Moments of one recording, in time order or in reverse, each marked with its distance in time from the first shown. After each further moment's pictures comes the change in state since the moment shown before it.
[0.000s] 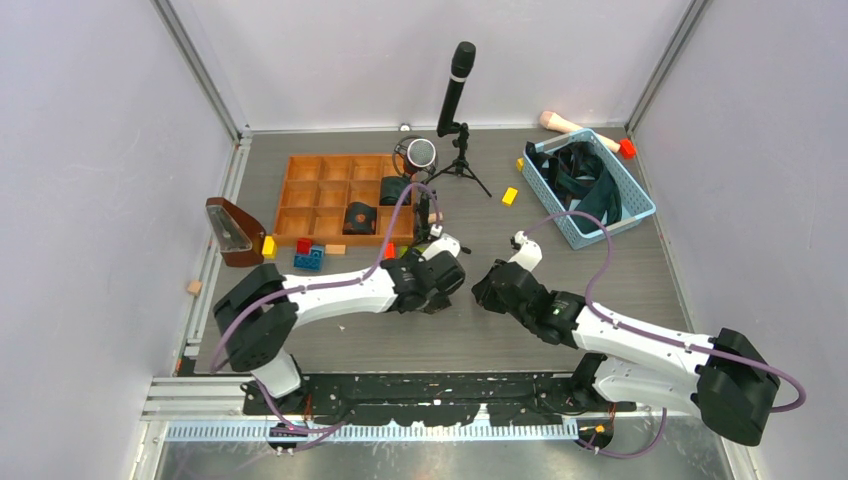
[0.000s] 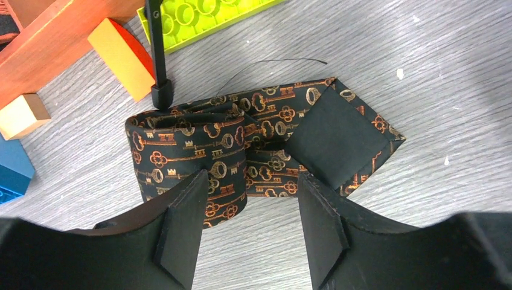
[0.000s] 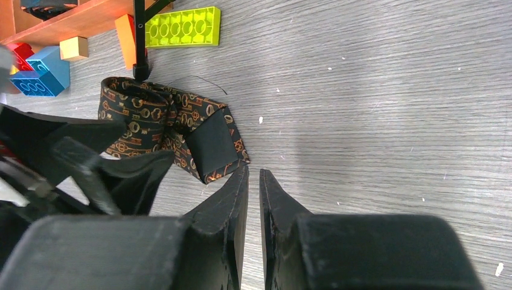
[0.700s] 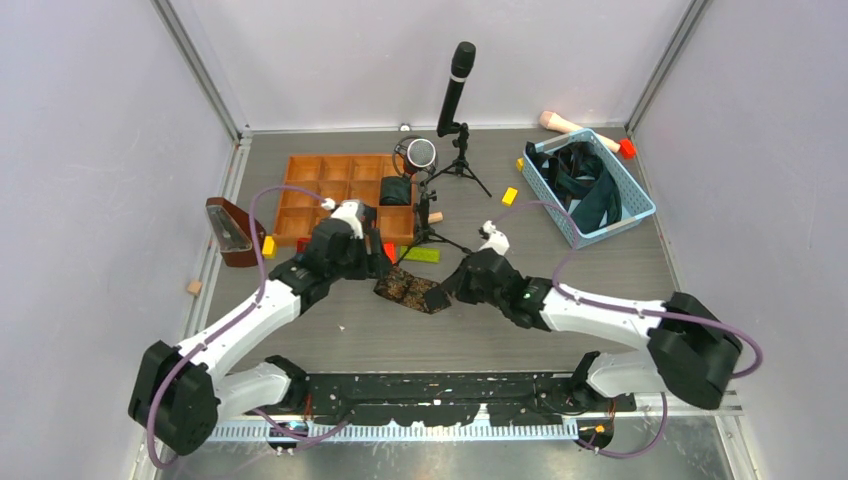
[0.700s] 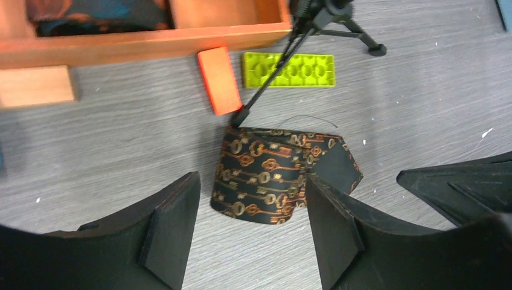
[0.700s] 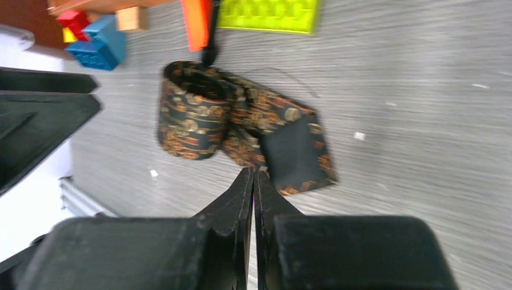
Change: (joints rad) left arm 0.510 -0.557 -0.364 0.283 0.512 -0.059; right arm 0.000 0.225 0.086 0.174 -0.148 0.000
